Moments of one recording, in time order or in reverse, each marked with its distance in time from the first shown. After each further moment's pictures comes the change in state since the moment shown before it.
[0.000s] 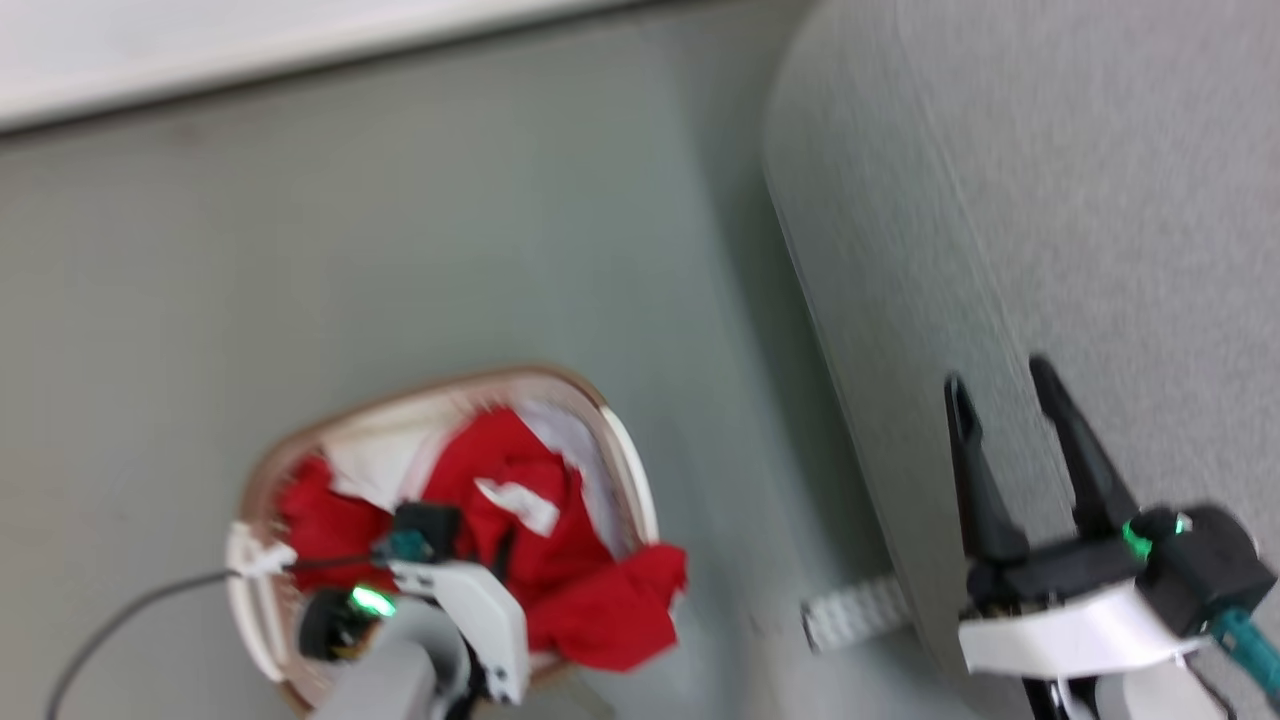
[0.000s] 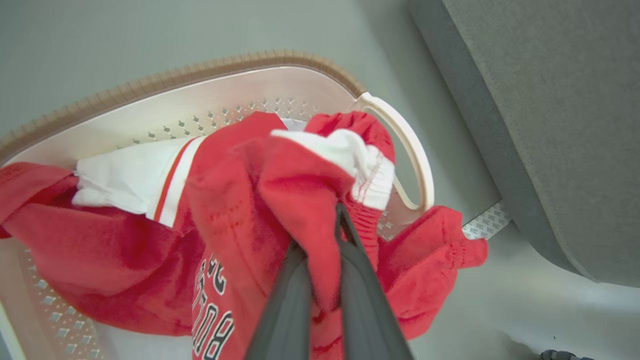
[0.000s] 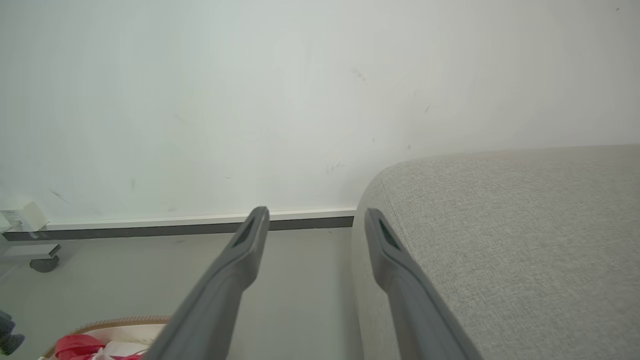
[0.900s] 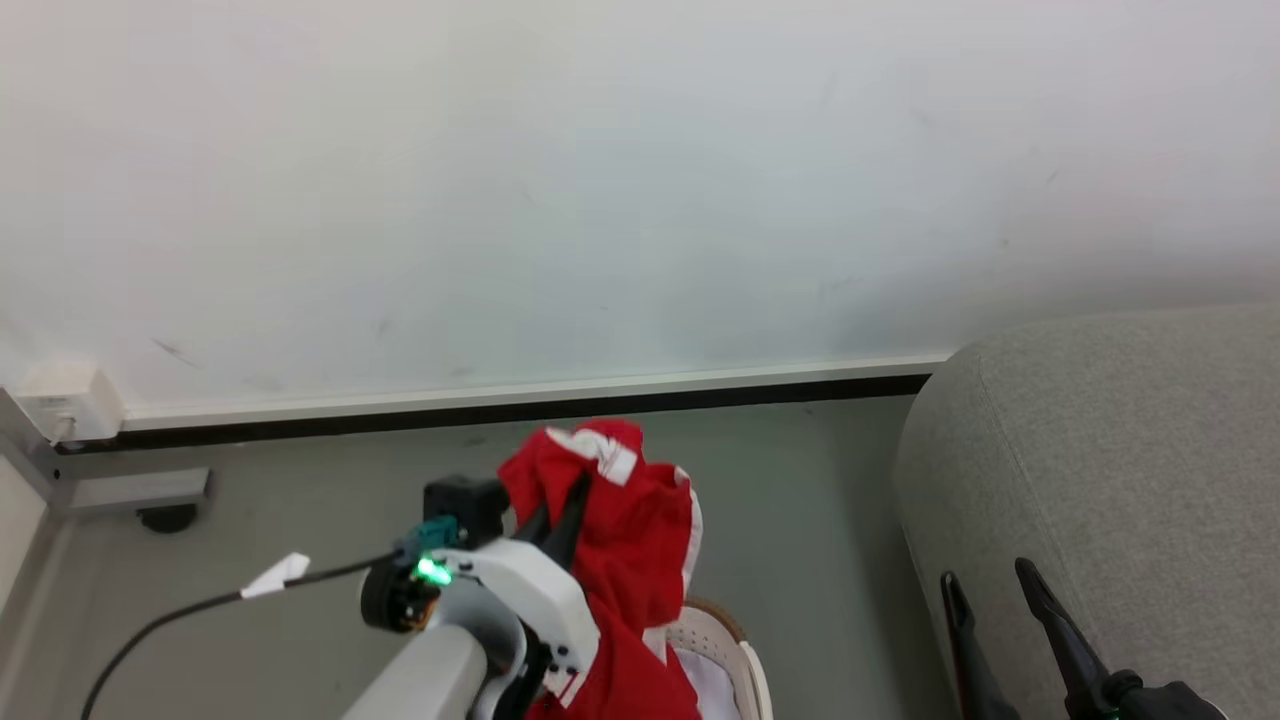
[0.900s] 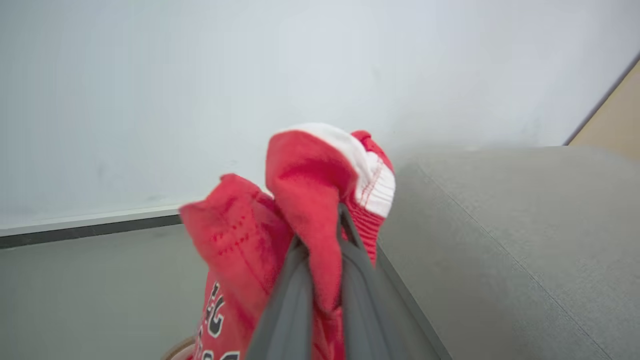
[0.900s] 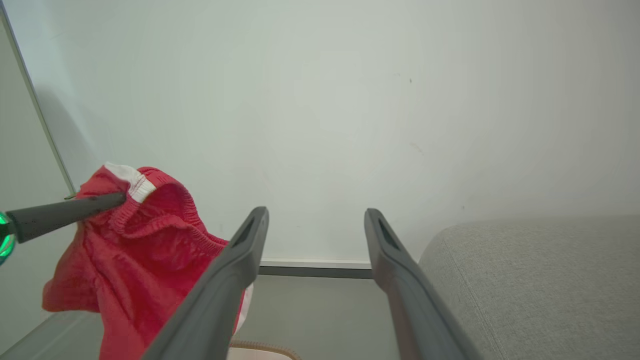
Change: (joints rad) left arm 0.165 0.042 -0.154 -0.507 -0.245 0.114 0.066; right arm 0.272 0.000 -0.016 0.070 -0.011 0.000 0.000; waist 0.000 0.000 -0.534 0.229
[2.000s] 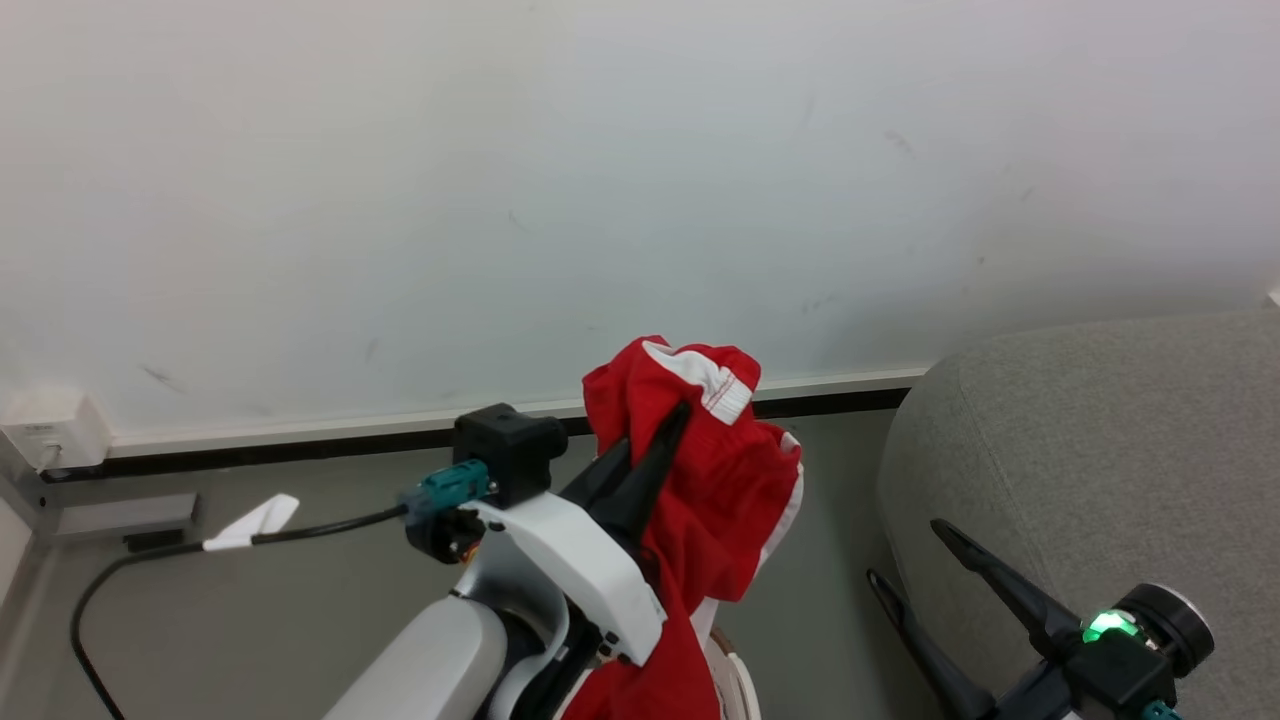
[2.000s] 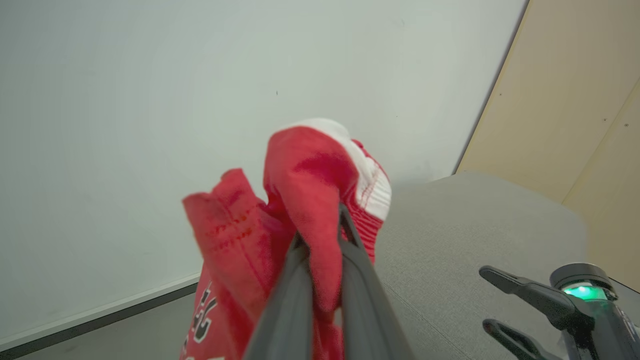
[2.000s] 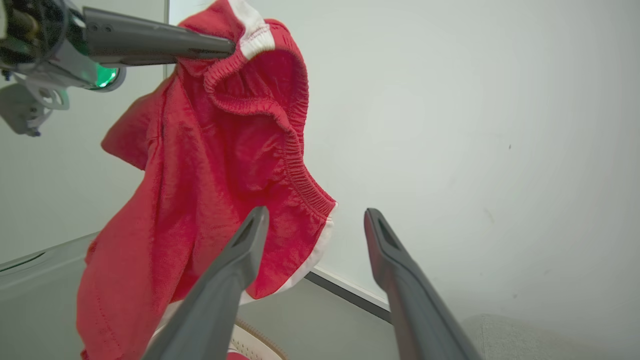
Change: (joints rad) left arm 0.035 0.095 -0.037 -0.608 -0.050 0.076 0.245; right arm -0.171 -0.309 0.346 -0.039 0.079 0.000 0.000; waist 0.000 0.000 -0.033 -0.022
